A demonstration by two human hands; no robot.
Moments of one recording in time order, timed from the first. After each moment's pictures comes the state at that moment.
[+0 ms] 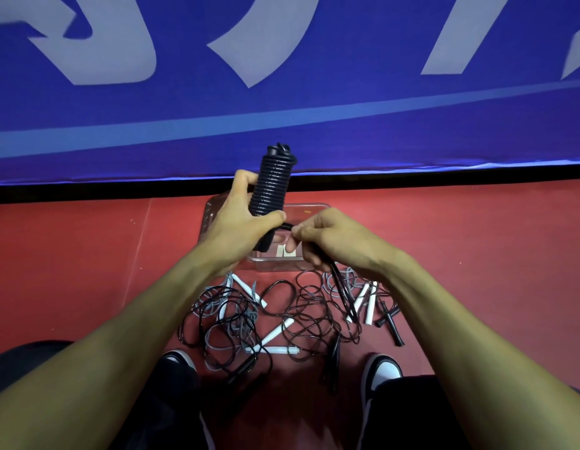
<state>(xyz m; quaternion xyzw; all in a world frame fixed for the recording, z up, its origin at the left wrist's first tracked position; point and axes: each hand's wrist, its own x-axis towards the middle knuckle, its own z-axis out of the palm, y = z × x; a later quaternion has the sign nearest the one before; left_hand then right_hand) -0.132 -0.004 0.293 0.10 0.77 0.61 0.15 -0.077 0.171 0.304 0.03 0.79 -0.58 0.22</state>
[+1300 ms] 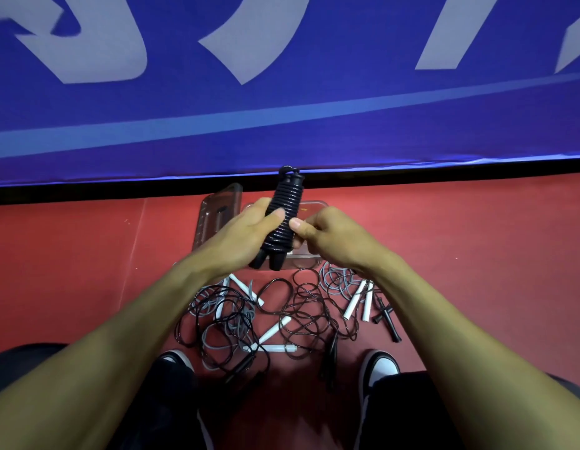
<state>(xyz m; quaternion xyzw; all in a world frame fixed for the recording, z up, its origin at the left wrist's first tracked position) -0.121 -0.002 0.295 0.19 0.78 0.53 0.27 -0.079 0.177 0.292 0.04 0.87 -0.47 0.15</state>
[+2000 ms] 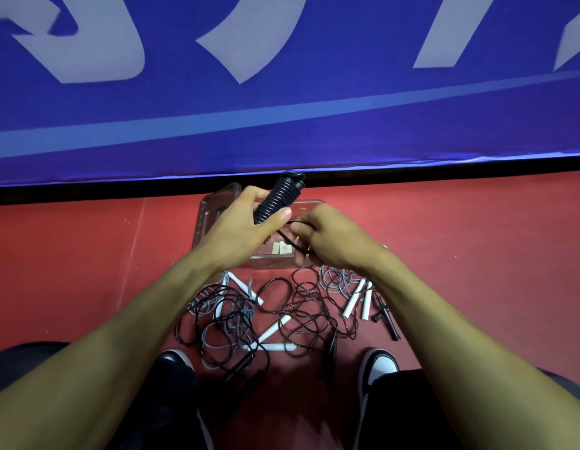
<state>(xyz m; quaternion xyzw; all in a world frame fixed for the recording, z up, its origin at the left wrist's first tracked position) -0.128 -0.001 0.285 0.15 0.83 0.50 0.17 -0.078 0.171 0.298 0.02 0.88 -0.44 0.16</state>
